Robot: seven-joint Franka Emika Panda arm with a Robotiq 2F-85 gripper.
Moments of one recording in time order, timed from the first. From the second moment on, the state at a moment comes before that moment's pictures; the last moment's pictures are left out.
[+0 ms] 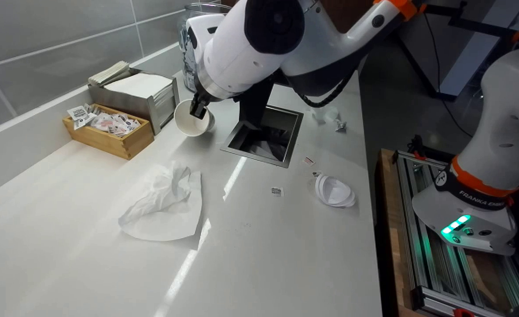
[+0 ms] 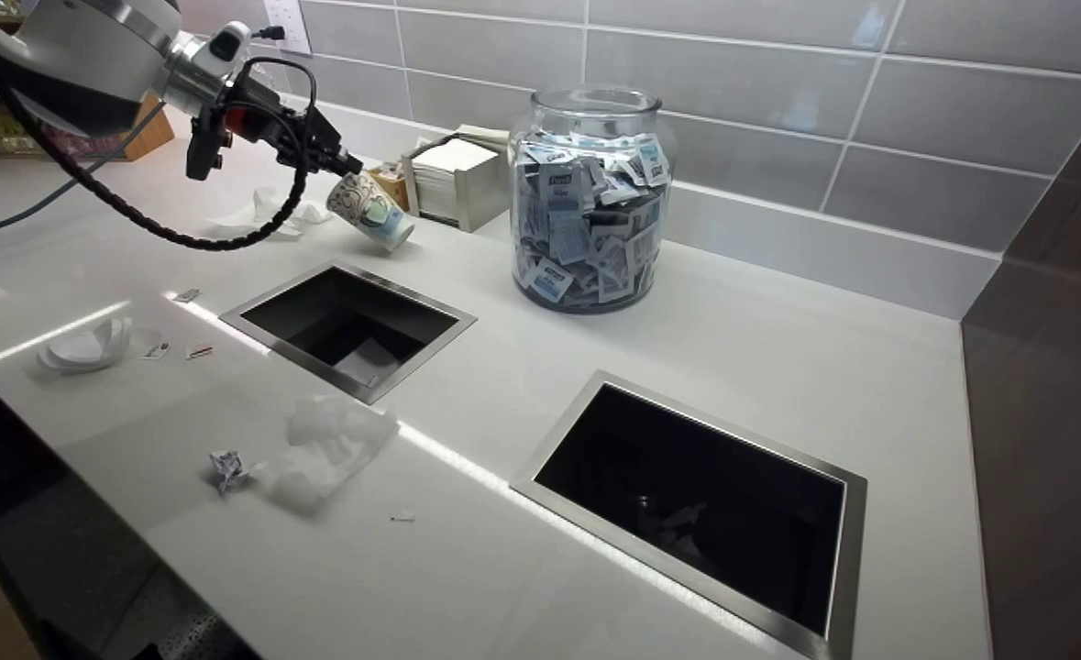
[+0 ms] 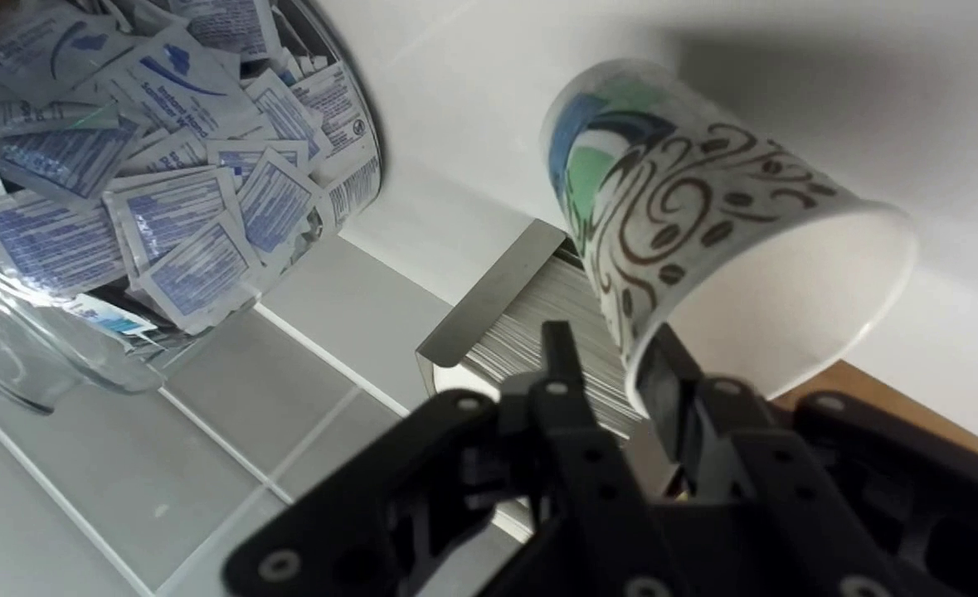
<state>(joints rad) 0.37 0.21 -0.10 -2.15 -1.42 2.48 1.18</state>
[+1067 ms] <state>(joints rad) 0.17 0.20 0.06 -2.11 -1.27 2.58 1.36</state>
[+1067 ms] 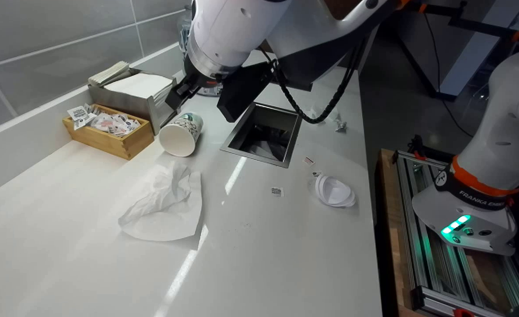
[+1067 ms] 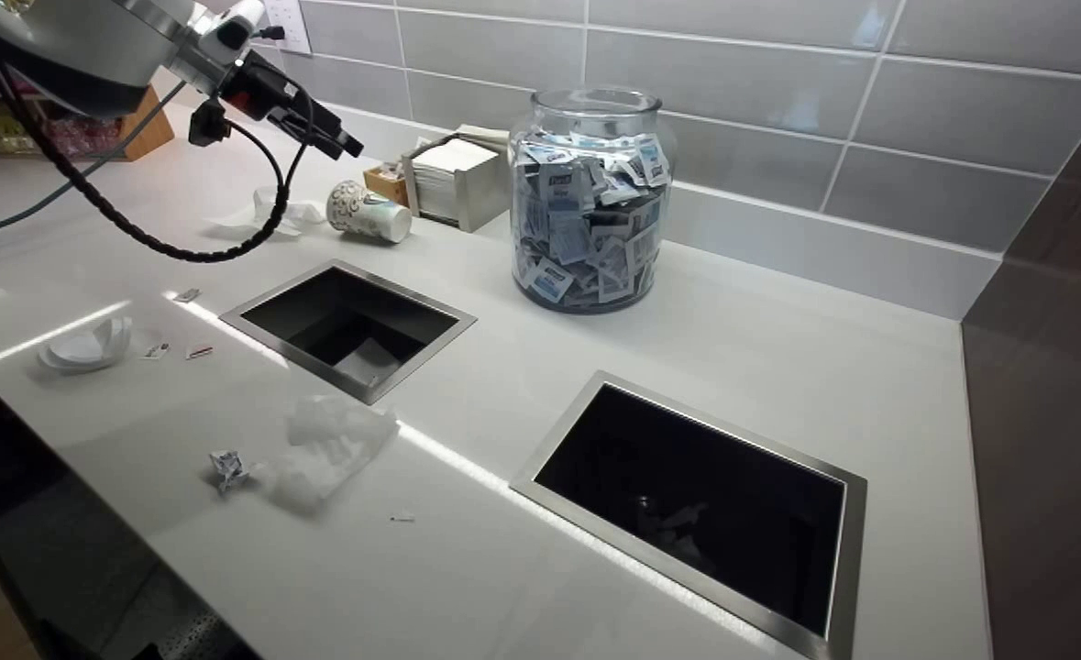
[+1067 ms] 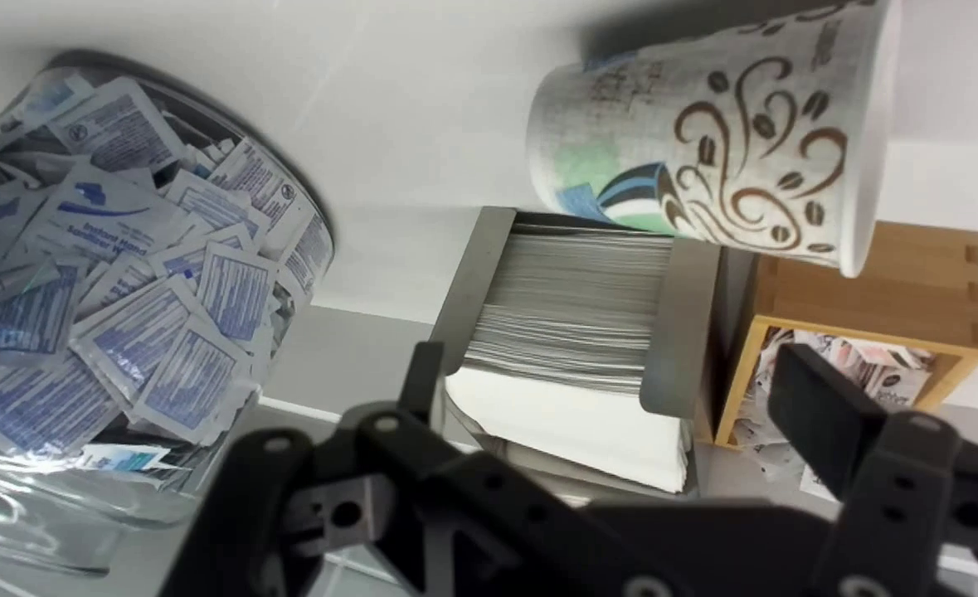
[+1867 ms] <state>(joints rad) 0.16 0.19 0.06 -2.10 -1.09 2.61 1.42</state>
